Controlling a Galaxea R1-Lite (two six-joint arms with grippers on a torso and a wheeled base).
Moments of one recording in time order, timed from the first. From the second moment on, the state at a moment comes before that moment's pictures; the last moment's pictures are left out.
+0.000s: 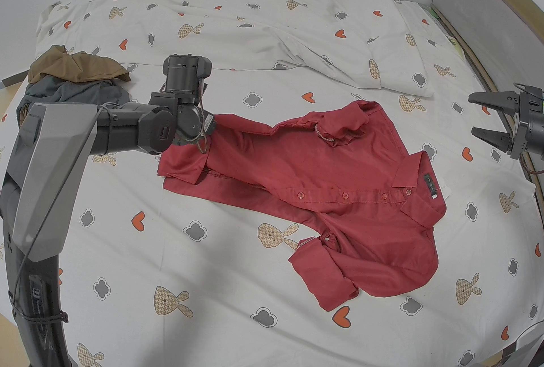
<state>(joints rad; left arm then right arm) -0.37 2.29 -1.87 -0.08 0.61 0.39 -0.15 1.42 -1.05 -0.06 0.88 0.56</state>
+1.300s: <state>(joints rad) -0.14 2.18 -1.83 0.23 -0.12 -0.05 -0.12 1.43 -1.03 -0.06 0.88 0.56</state>
